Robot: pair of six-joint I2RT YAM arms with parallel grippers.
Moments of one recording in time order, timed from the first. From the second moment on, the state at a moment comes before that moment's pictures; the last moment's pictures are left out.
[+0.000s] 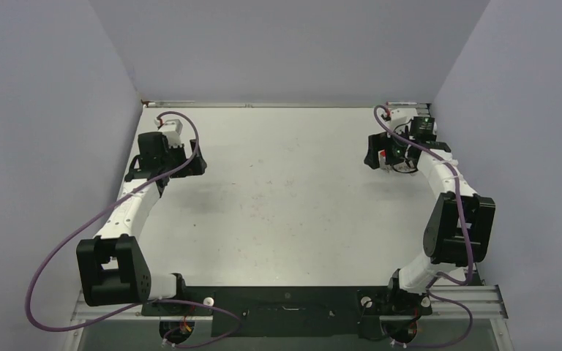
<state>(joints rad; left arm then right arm) 0.05 1.34 0.95 -0.27 0.21 -0.12 -0.13 1.62 1.20 -0.44 -0.49 -0.31</state>
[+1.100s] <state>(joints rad) 0.05 1.30 0.91 -0.27 0.31 -0.06 -0.02 2.15 1.62 -0.61 -0.28 -0.34</state>
